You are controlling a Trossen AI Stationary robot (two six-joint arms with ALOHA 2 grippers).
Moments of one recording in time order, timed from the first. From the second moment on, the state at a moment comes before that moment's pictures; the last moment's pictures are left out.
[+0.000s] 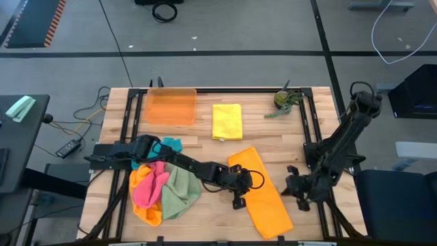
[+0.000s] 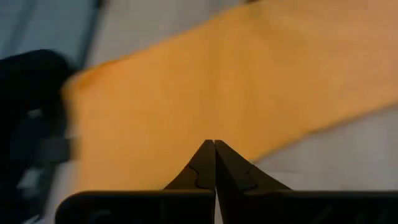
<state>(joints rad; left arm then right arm) -0.29 2.28 1.67 -0.15 -0.08 -0.38 1.02 1.11 0.44 -0.26 0.42 0.91</state>
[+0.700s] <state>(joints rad) -0.45 2.29 1.68 0.15 -0.12 0.00 1.23 1.41 0.48 0.08 0.49 0.76</state>
